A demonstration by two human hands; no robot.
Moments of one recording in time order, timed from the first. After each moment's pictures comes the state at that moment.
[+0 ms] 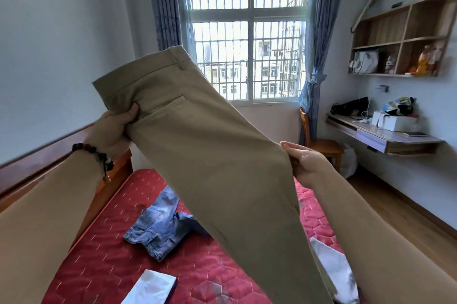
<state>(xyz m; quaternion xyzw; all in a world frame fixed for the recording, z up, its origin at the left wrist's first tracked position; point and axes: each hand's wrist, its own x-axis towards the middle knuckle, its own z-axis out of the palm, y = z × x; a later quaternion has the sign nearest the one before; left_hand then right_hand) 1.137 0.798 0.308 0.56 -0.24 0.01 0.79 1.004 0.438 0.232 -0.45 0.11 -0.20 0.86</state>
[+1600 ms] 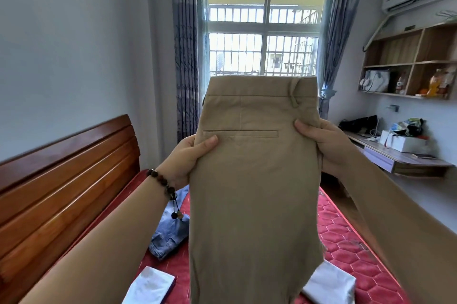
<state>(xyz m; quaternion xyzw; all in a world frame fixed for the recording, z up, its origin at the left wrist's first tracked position) 1.053 0.731 0.267 0.55 -0.31 -0.15 0.76 0.938 0.466 0.308 -0.61 -0.08 -0.19 0.76</state>
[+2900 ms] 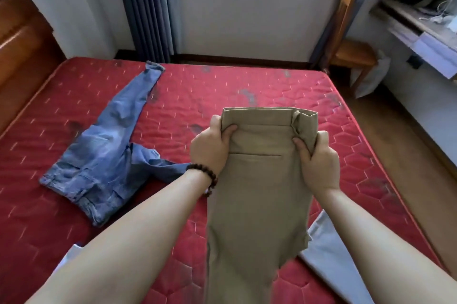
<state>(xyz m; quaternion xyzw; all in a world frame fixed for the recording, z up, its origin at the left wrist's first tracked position) 1.508 0.442 -0.105 0.88 -0.19 0.15 0.40 1.387 0.244 -0.095 -0.89 0.23 -0.30 0.26</state>
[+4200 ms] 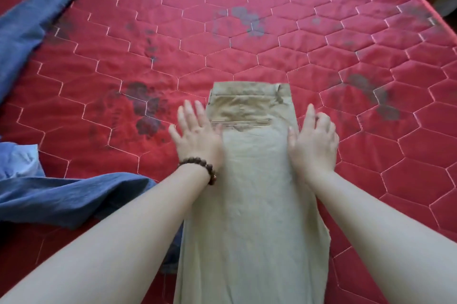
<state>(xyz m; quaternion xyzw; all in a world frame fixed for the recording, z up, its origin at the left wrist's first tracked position) 1.710 0.241 -0.521 0.99 -0.09 -0.03 0.08 1.617 0.059 -0.512 -0.93 0.34 -0.07 0.11</state>
